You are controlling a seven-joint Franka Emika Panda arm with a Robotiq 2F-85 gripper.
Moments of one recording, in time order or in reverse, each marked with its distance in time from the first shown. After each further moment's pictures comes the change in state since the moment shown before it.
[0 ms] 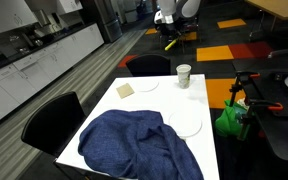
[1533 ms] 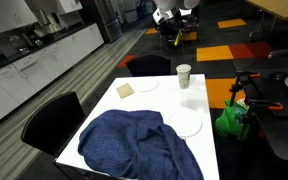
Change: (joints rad) arm 0.014 -0.110 0.106 -0.009 -0.178 -0.327 -0.318
